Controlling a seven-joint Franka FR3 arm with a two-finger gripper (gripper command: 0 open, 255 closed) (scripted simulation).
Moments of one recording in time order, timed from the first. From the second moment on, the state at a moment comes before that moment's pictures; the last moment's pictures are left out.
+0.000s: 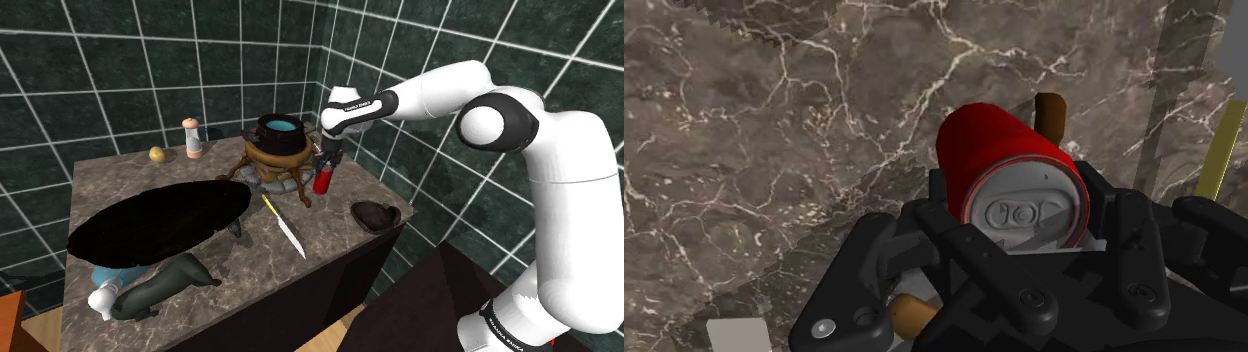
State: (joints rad) arm 0.03 0.66 -0.05 -1.53 0.12 2.14 -0.07
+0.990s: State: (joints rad) arm 0.03 0.56 -0.05 -1.48 0.11 1.99 -0.06
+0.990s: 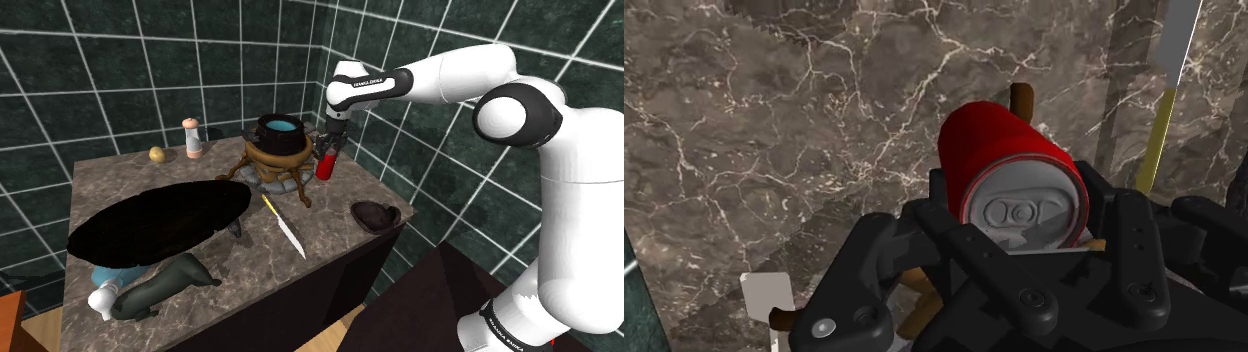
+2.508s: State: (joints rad) arm -0.04 -0.06 -0.12 -2.19 0.06 2.07 -0.19
